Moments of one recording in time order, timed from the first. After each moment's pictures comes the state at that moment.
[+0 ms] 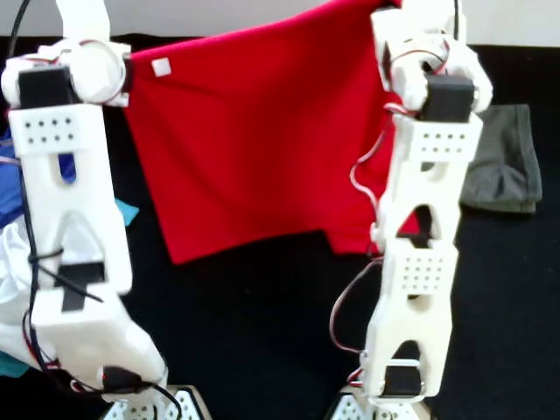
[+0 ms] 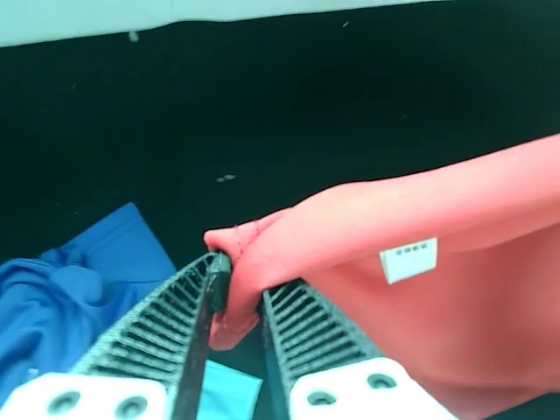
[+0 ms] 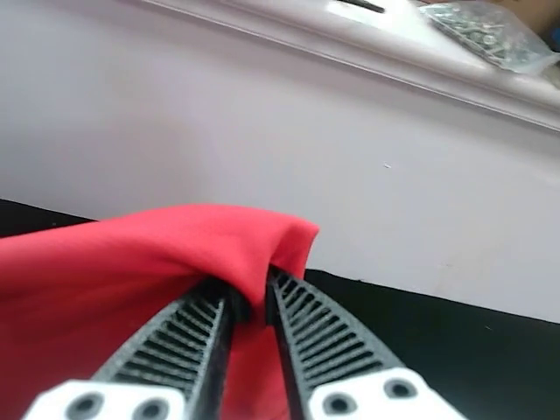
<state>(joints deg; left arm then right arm) -16.1 17.4 -47.3 78.9 -9.3 -4.7 43.6 -95.3 75.5 16.1</state>
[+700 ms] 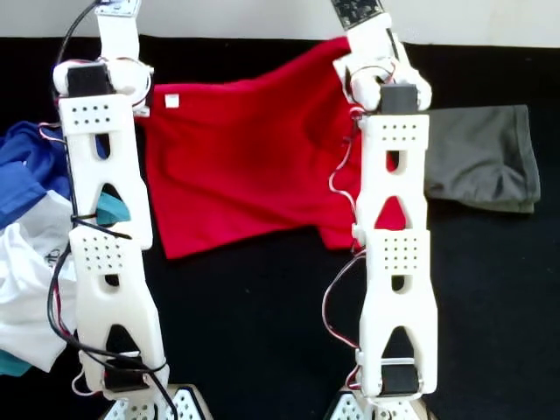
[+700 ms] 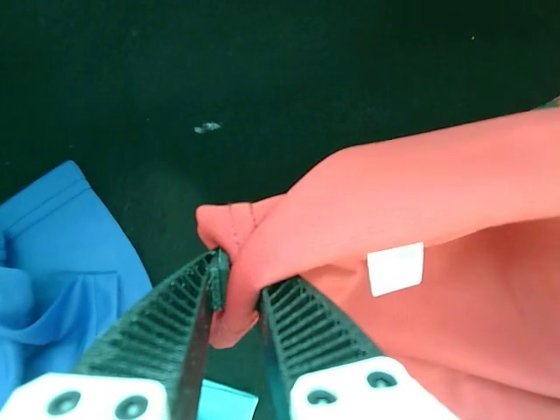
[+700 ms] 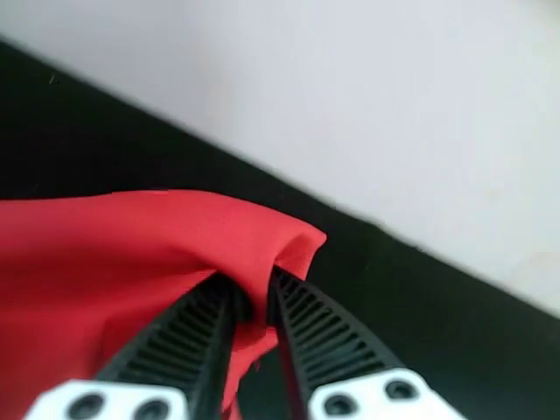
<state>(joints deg) -13.6 54.3 -82.1 87.9 -9.6 -6.9 62.1 -95.3 66.3 27.6</state>
